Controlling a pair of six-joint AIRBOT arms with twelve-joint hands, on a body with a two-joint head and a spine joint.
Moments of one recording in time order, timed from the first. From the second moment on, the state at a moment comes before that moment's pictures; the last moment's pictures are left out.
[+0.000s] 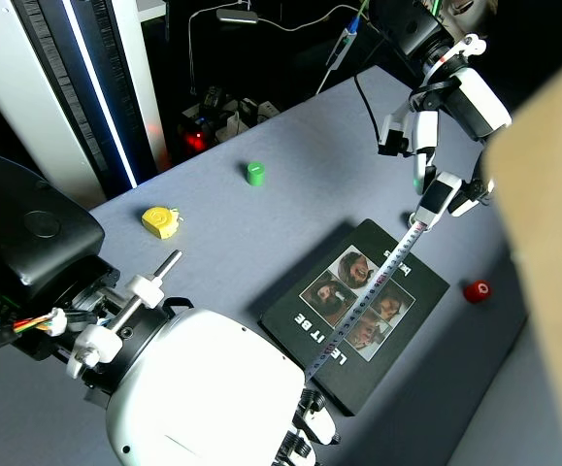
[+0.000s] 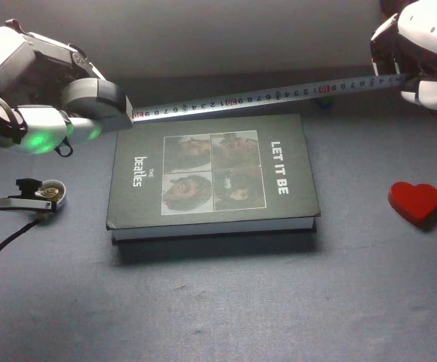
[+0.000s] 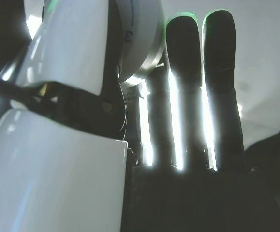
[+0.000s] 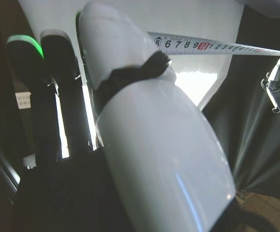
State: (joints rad) left arm 0.68 -0.83 0.94 -0.82 -0.73 0.99; right arm -0.23 -0.98 1.02 1.28 0.47 -2.26
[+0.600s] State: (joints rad) left arm 0.68 -0.82 0.94 -0.83 -0.74 1.01; right arm -0.23 -0.98 0.99 1.28 0.50 -2.28
